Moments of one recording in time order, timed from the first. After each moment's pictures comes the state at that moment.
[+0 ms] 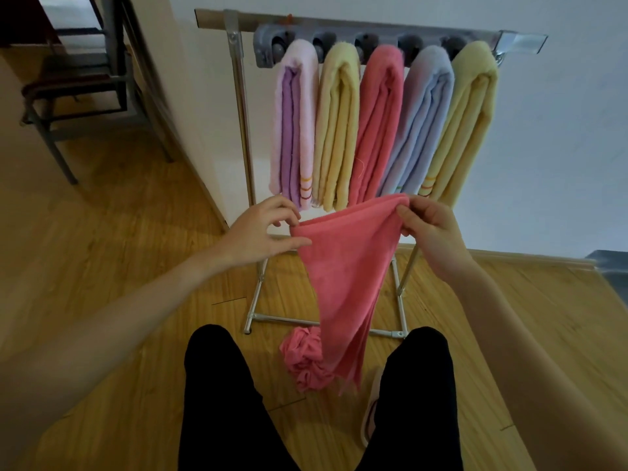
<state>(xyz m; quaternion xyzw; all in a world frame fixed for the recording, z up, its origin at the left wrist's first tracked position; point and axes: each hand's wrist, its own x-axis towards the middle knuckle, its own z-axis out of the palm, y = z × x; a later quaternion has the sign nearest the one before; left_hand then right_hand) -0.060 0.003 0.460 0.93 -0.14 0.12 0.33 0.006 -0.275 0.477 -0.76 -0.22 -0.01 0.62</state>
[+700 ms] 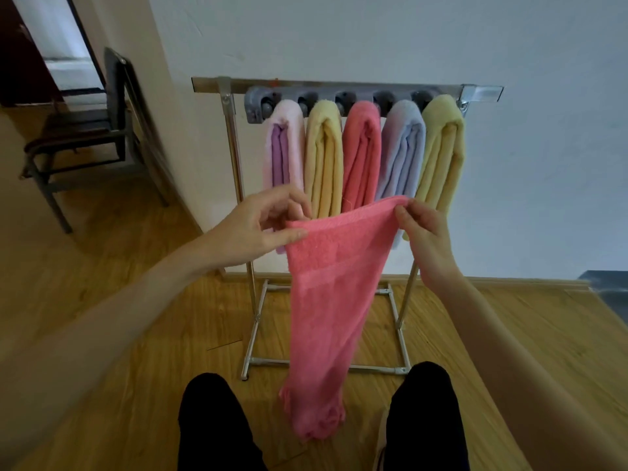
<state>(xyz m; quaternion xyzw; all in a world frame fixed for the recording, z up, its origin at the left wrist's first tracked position) -0.071 -0.015 0.561 0.86 -0.24 0.10 0.43 0.021 -0.261 0.509 -0.73 -0.17 -0.12 0.65</state>
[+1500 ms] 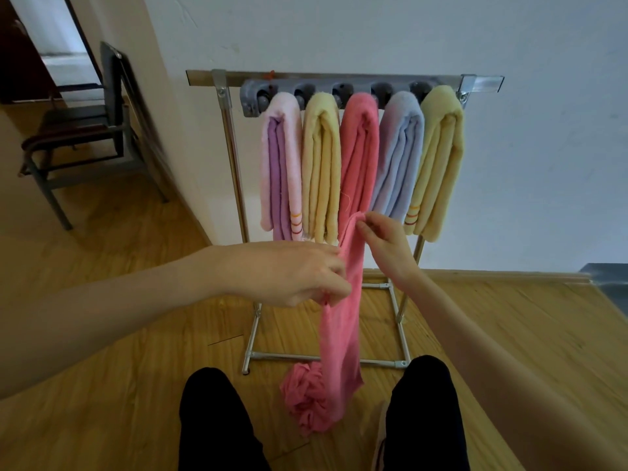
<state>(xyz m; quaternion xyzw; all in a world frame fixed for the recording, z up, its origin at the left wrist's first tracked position) -0.067 -0.059 0.545 0.87 -0.50 0.00 0.04 0.029 -0.231 0.477 -0.78 -0.24 -0.08 0.58</state>
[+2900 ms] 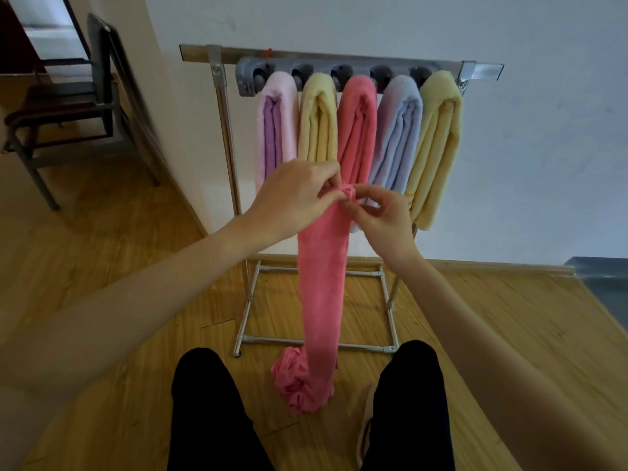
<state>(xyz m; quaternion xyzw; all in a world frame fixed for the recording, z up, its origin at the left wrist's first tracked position) -0.037 -0.072 0.552 0.91 -0.20 0.31 0.19 0.001 -0.229 0.507 -0.72 -0.27 -0.10 0.63</state>
